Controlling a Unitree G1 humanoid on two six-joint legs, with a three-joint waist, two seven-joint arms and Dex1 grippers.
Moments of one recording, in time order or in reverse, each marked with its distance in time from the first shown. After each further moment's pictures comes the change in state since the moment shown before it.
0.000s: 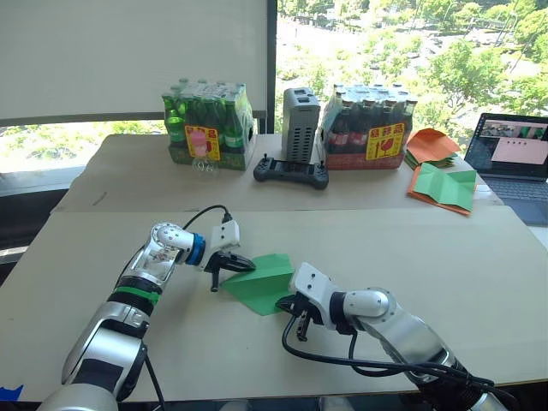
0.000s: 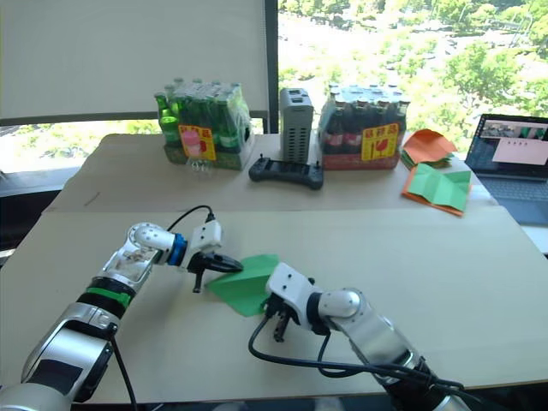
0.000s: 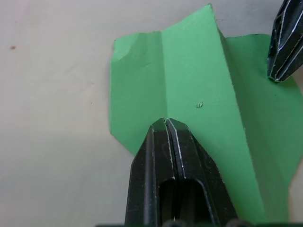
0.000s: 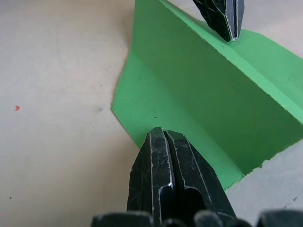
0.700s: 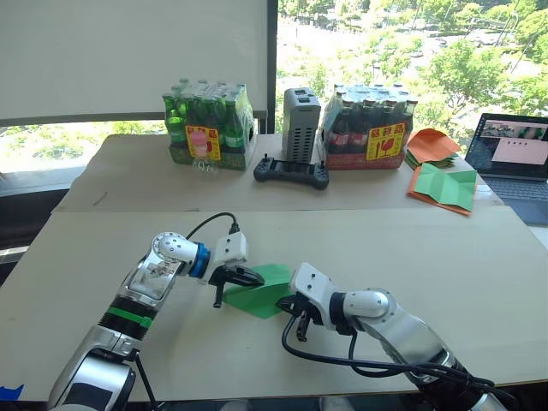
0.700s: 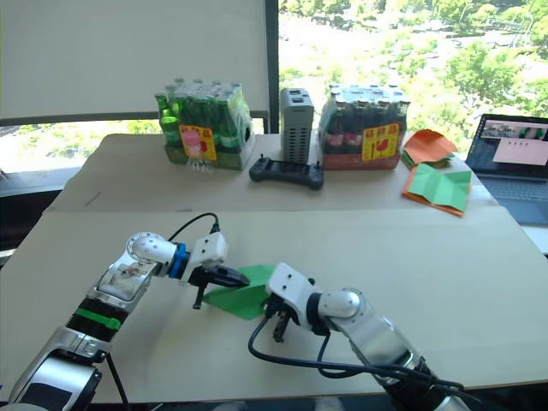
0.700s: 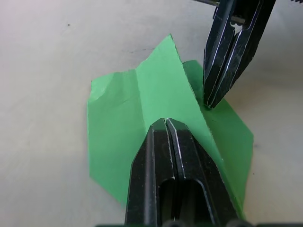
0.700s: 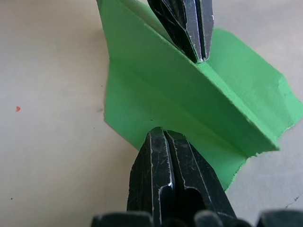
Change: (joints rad) left arm 0.161 0.031 0.005 -0.366 -0.044 0.165 0.003; right arm 0.001 0.000 0.000 -0.003 0.000 0.001 -0.003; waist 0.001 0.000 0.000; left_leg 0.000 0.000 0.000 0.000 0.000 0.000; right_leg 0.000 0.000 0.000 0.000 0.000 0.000
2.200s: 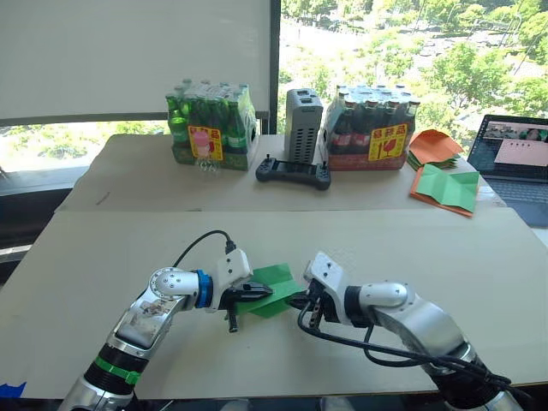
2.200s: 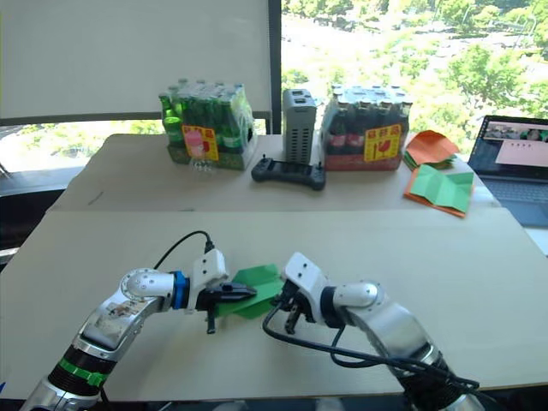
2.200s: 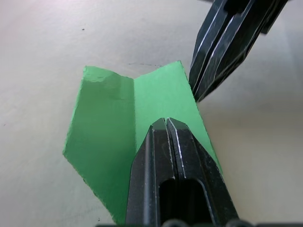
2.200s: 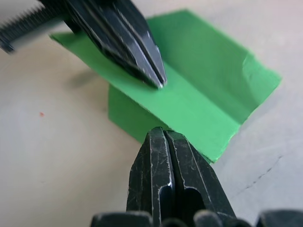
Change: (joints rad) left arm 0.280 -0.010 0.044 -0.396 -0.095 0.241 0.329; right arm -0.049 -0.062 -0.176 -0.097 0.203 0.179 0.089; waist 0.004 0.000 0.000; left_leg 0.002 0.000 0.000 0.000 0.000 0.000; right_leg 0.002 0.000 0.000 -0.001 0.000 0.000
